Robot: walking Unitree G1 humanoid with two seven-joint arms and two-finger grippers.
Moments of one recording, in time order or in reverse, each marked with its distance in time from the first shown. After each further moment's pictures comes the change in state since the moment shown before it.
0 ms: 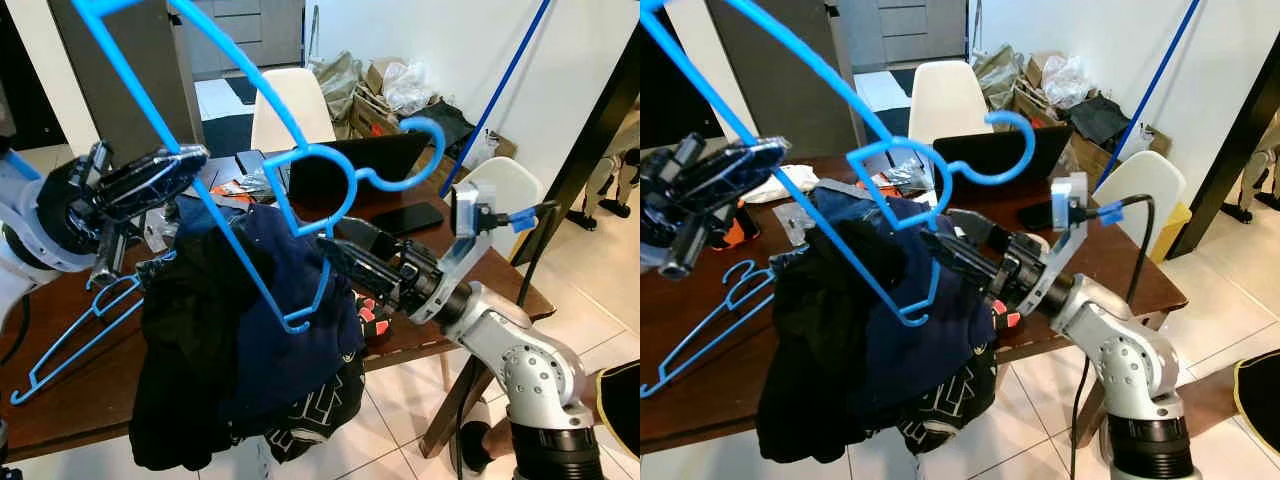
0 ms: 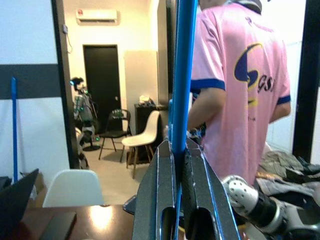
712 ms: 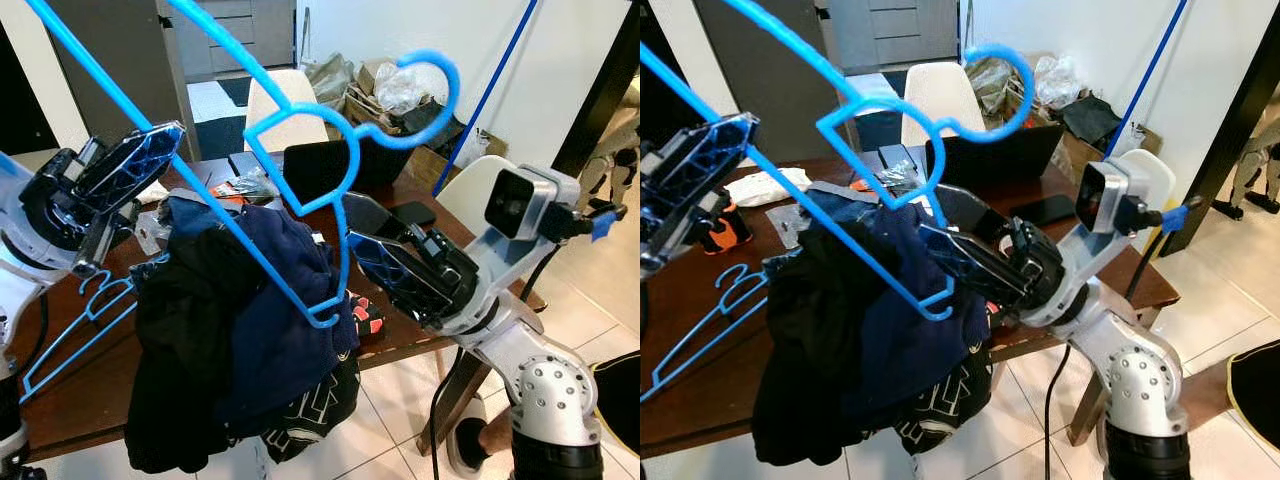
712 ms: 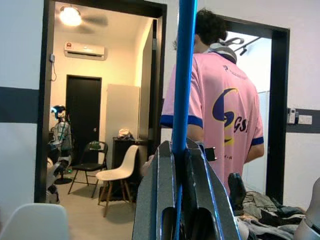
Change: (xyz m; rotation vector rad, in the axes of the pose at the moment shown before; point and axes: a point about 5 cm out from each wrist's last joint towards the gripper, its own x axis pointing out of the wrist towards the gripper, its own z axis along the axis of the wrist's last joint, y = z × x) left arm -0.001 0.002 -0.010 -0.118 -0.177 -0.013; right arm 0.013 0.050 0.021 0.035 -0.166 0.390
